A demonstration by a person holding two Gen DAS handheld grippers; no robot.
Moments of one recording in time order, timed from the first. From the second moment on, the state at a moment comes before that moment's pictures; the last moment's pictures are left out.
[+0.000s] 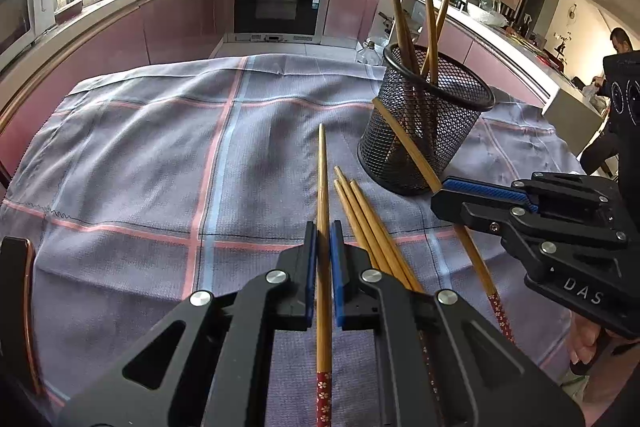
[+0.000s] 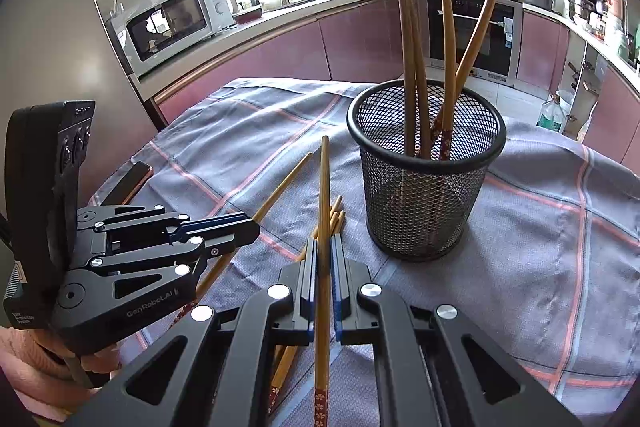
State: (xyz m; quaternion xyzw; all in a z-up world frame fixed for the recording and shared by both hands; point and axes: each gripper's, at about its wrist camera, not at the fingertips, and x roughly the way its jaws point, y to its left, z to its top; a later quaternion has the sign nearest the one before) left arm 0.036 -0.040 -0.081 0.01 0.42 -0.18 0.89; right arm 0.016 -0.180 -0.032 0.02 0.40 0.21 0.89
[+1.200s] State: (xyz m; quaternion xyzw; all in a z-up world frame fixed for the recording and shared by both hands) left arm 0.035 -0.042 -0.069 0.02 0.40 -0.16 0.90; right arm 0.017 -0.181 -0.023 0.02 0.39 0.23 0.89
